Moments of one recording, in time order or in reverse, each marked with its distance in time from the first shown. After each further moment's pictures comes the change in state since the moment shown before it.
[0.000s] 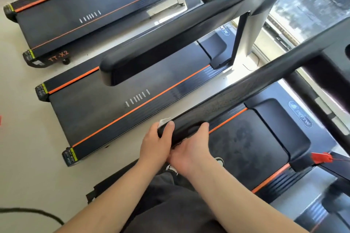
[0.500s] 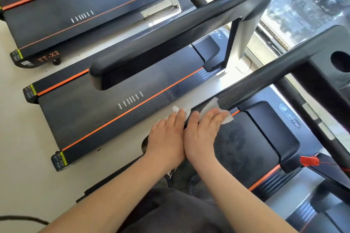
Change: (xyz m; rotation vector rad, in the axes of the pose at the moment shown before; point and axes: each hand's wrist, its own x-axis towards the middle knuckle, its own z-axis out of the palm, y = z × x) left_hand 0.009 0.039 0.033 0.908 -0.064 0.668; right_hand 0.009 -0.039 -0.024 -1.201 0.284 -0.939
